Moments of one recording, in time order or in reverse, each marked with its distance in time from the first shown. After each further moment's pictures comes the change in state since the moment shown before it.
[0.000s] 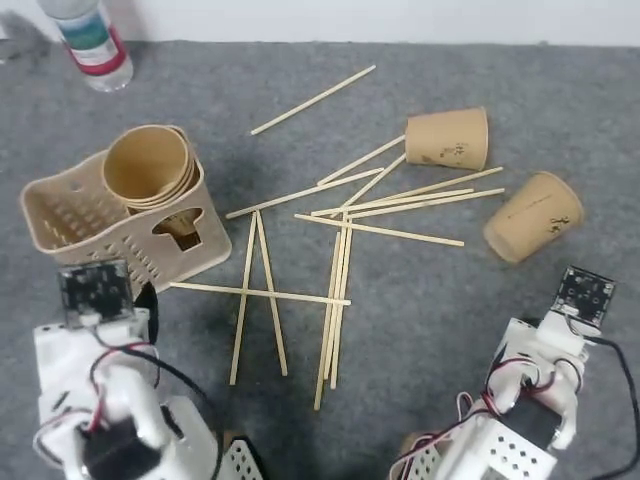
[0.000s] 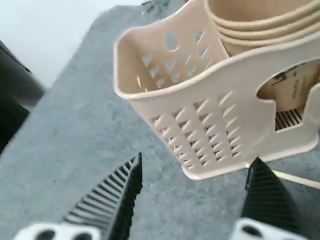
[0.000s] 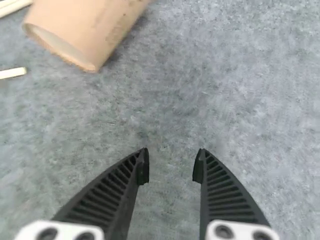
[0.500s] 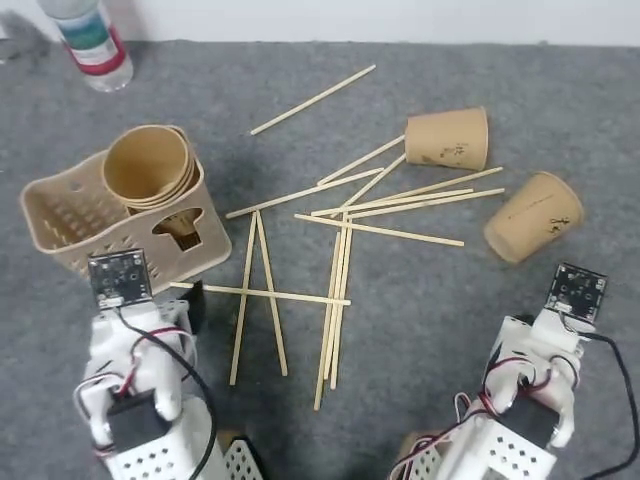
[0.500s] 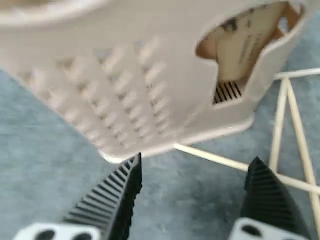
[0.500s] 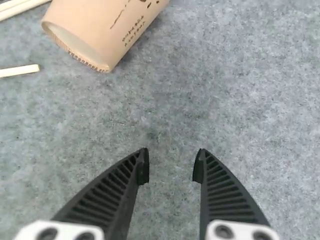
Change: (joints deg) left arm 13.3 -5.7 22.9 -7.3 16.1; right arm -1.3 0.0 0.0 0.0 0.0
